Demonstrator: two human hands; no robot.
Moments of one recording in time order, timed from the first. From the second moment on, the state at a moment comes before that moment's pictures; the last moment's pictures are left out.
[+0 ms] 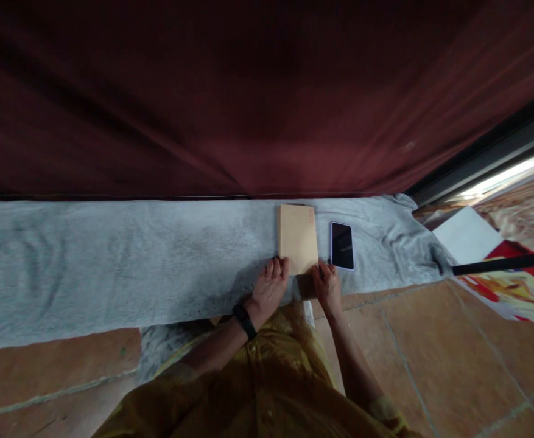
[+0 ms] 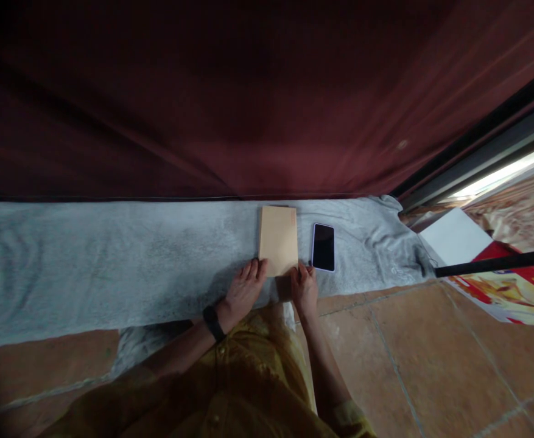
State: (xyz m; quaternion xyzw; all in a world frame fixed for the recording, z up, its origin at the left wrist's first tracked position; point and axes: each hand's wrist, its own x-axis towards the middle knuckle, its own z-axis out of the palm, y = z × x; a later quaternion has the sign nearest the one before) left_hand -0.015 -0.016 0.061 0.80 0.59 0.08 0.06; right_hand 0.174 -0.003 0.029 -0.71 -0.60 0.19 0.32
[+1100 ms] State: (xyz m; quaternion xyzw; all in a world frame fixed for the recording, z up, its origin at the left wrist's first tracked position) left_hand -0.025 0.001 0.075 0.74 0.63 0.12 0.18; right_hand 0.186 -0.005 0.032 -0.64 -0.65 0.25 0.32
